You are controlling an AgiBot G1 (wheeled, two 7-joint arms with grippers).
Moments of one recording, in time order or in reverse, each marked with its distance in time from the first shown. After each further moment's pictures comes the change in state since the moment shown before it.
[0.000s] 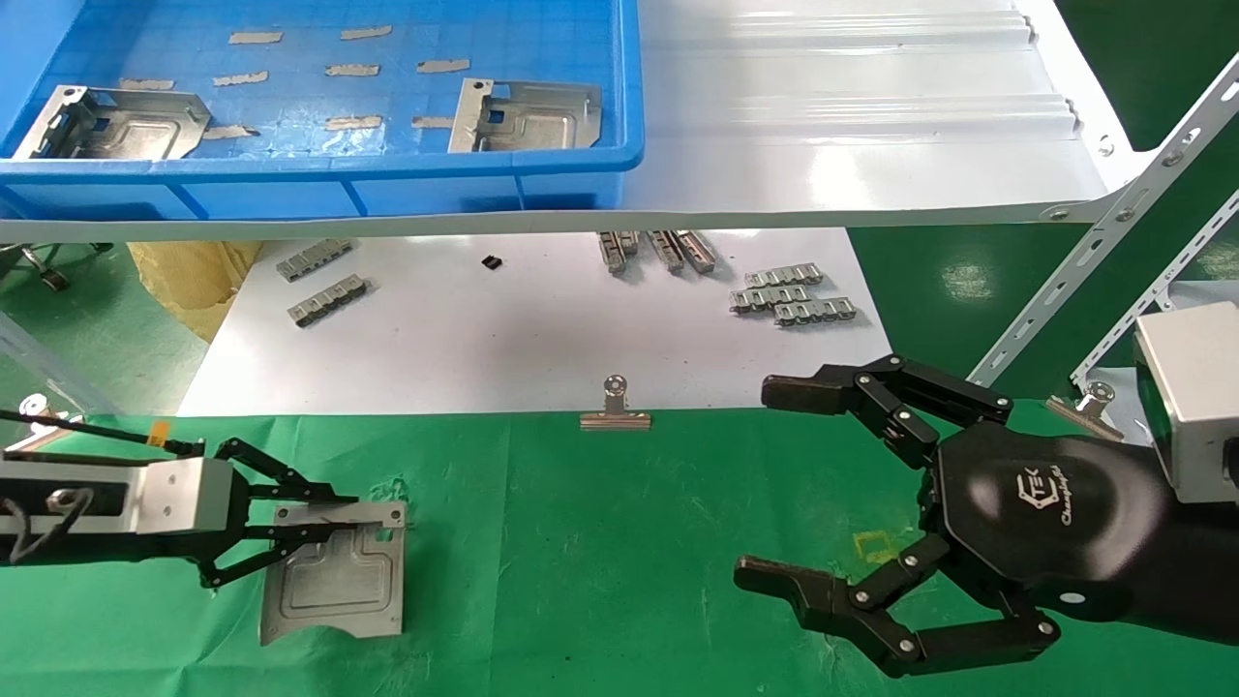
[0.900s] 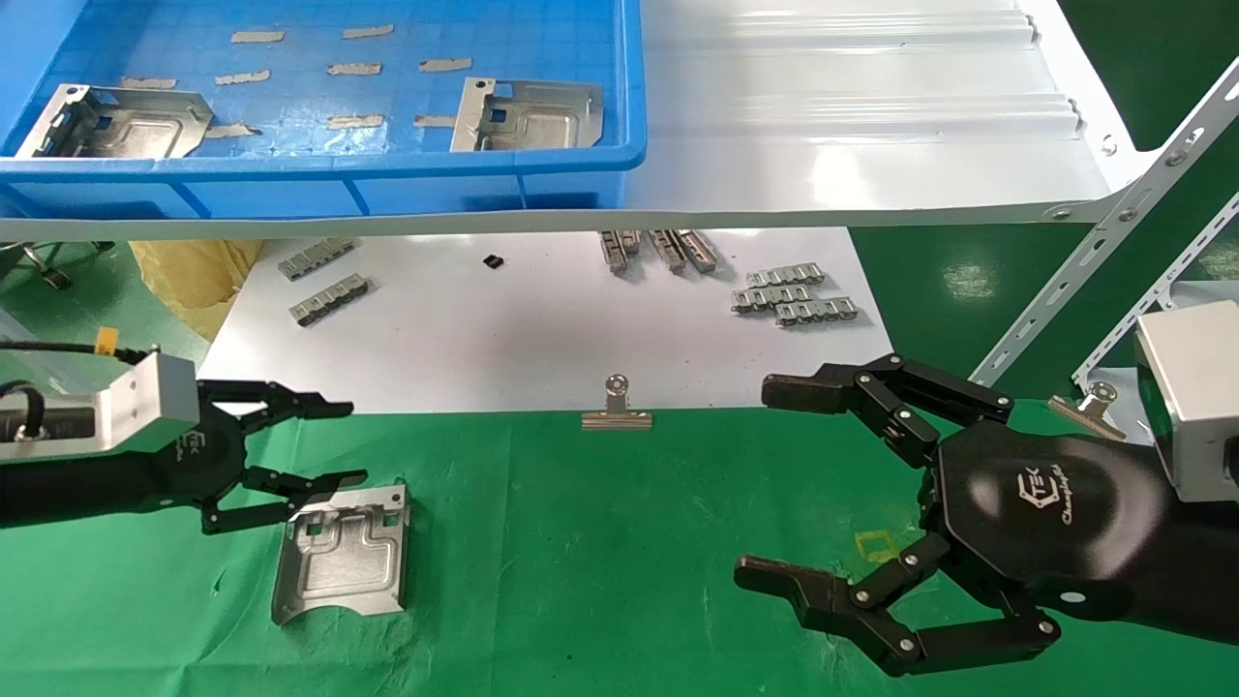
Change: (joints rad) left arm -0.029 0.025 -0.063 0.171 -0.104 0.088 -0.128; right arm 0.000 0.000 0.000 0.000 0.000 0.000 0.000
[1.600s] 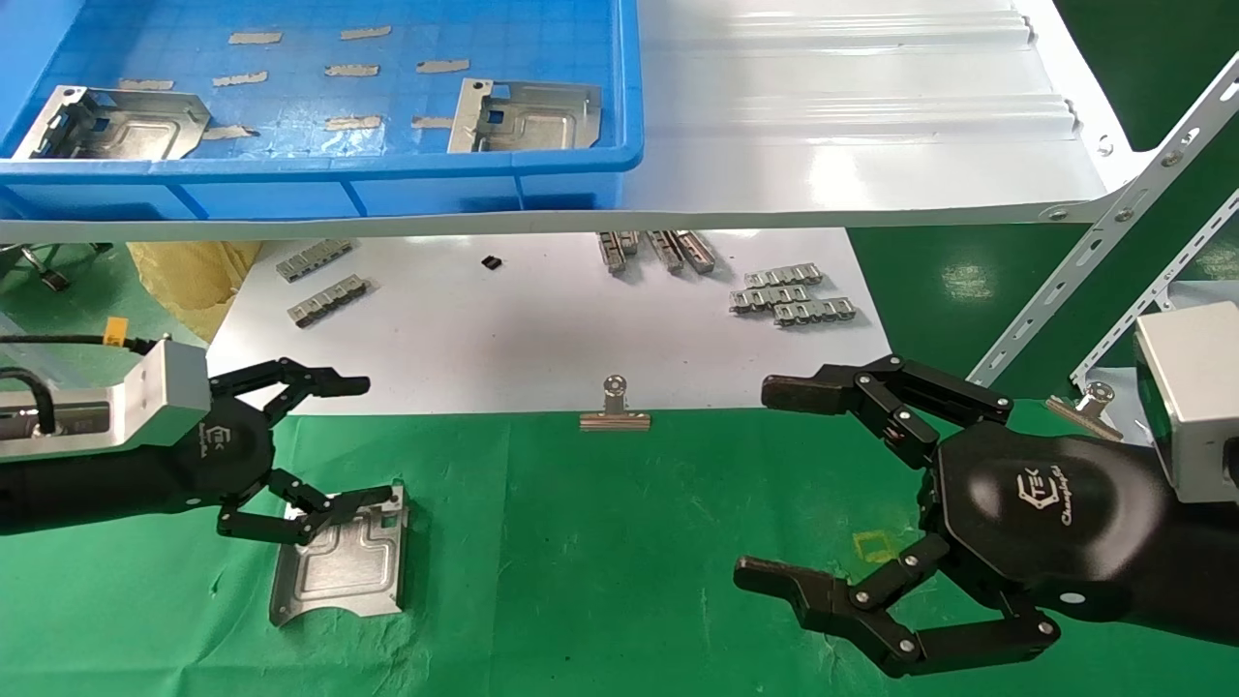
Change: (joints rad) left arm 0.131 -0.049 -0.125 -0.254 -0.065 -0.019 -0.180; right arm 0.000 0.000 0.000 0.000 0.000 0.000 0.000
